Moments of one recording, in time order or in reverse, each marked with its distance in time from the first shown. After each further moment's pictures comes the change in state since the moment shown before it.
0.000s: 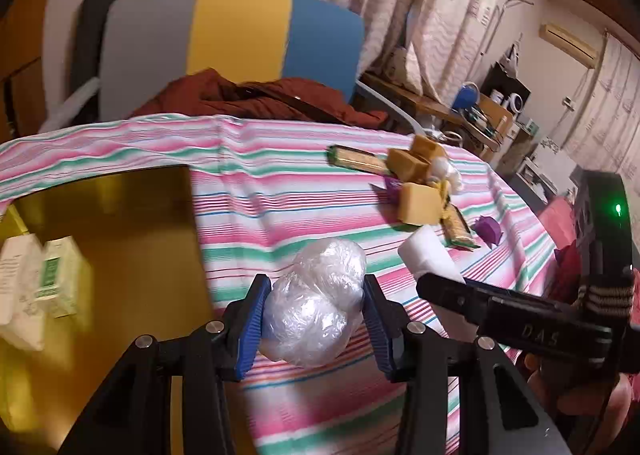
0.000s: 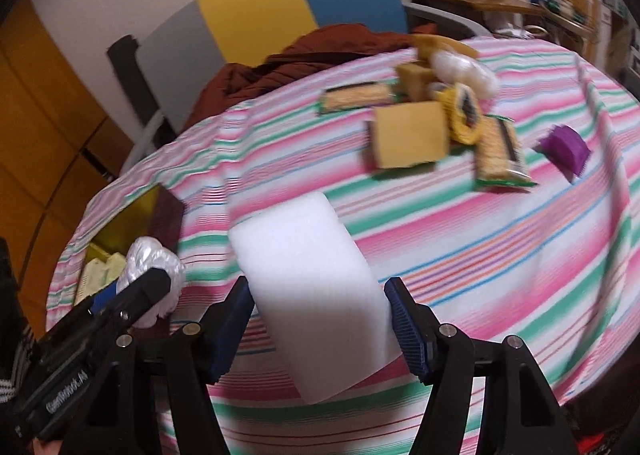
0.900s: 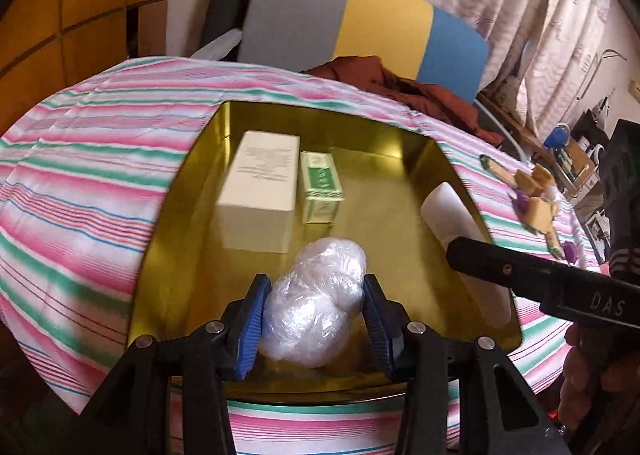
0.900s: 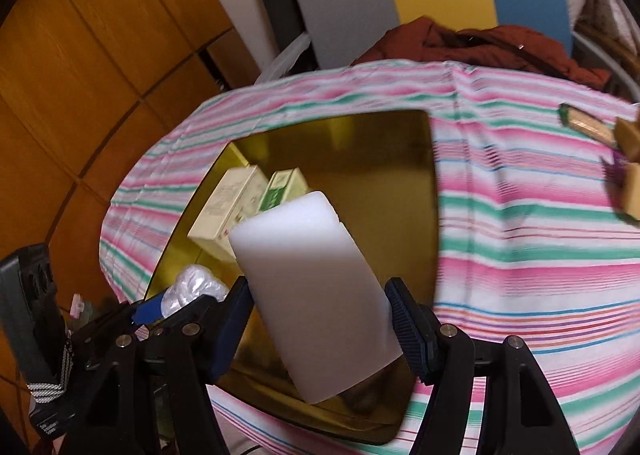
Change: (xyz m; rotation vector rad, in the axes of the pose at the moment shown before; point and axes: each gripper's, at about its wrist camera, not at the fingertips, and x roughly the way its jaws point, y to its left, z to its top) left arm -0.089 0.173 -0.068 -0.253 0.045 0.256; right arm 0.050 0.213 -0.051 -0.311 0.182 0.251
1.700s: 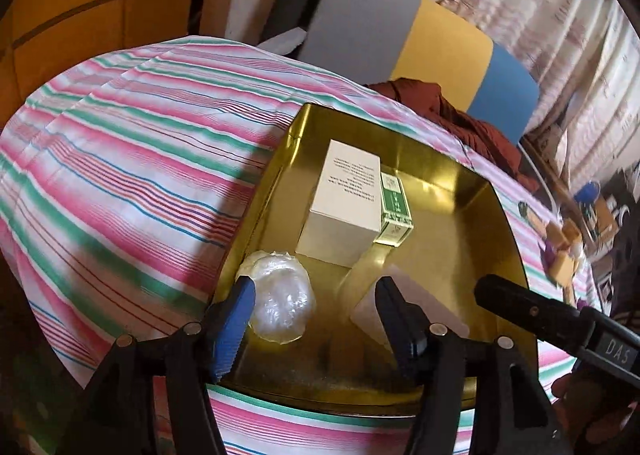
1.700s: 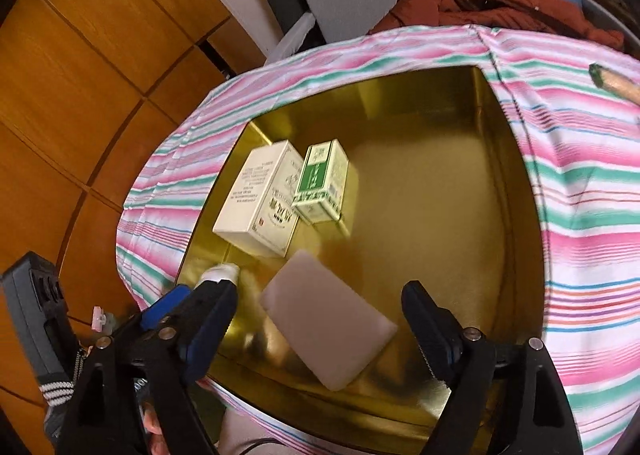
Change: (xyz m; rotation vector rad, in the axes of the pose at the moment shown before) left arm -0.006 0.044 0.003 -0.211 -0.040 0.080; right arm 0.026 0.017 -0.002 0.078 0.017 0.058
